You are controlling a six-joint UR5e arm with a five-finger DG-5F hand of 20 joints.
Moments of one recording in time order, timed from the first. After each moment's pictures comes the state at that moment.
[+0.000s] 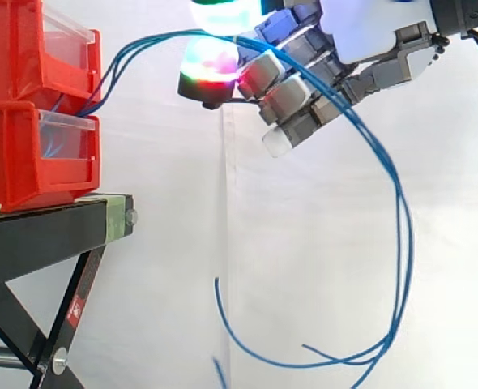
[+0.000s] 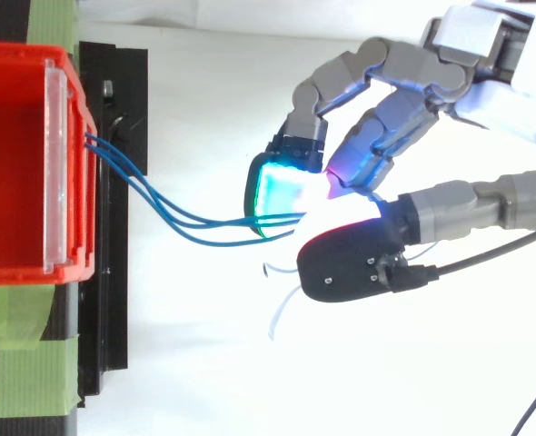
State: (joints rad) arm 0.24 -1.82 -1.53 -3.16 -1.05 -0.21
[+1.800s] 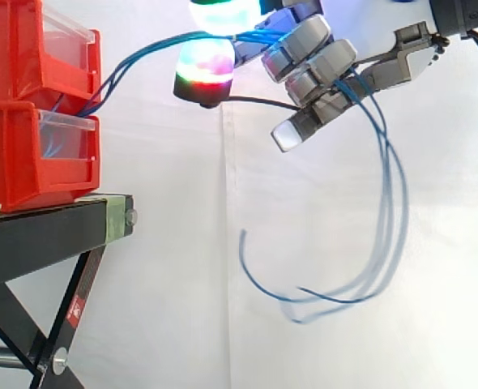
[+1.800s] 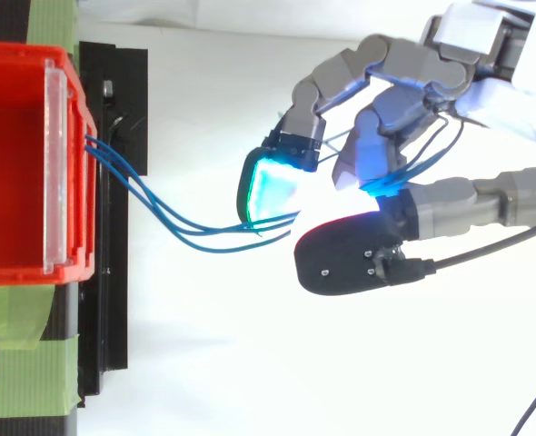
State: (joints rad) arm 0.23 -1.82 -1.53 -3.16 -1.05 -0.20
